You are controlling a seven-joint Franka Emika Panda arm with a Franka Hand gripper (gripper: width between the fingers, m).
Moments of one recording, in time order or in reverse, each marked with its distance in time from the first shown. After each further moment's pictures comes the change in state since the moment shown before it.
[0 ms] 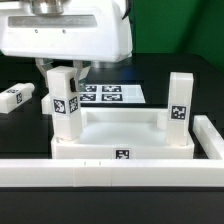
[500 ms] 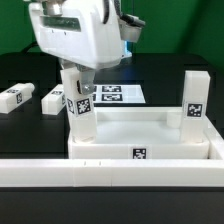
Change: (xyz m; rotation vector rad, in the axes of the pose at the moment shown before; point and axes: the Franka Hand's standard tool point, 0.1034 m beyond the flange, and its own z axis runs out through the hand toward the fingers) arm -0.010 -0.017 0.002 0.030 -0.027 0.543
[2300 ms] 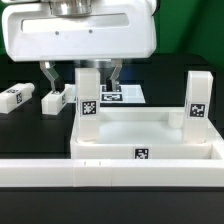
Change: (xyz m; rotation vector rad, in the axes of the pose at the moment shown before) arm -0.003 -0.003 0.001 -0.049 0.018 -1.068
